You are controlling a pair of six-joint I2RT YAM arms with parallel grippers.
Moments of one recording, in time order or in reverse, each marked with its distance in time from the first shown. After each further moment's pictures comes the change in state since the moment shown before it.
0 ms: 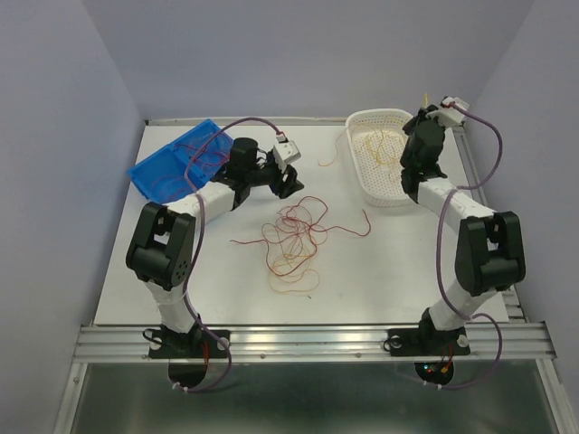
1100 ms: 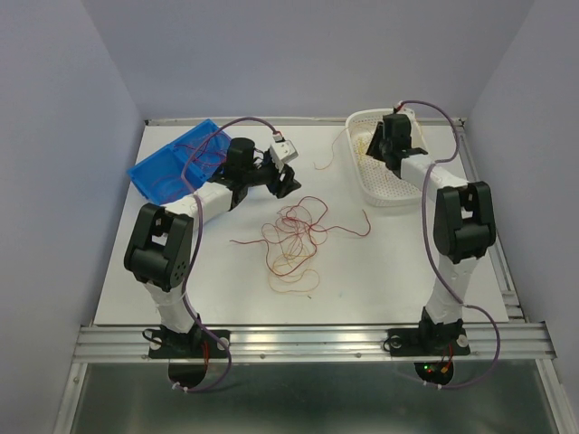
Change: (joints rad) left arm 0.015 -0.020 -0.015 0.000 -0.016 0.000; right arm 0.015 0.359 0.338 -0.813 -0.377 0.146
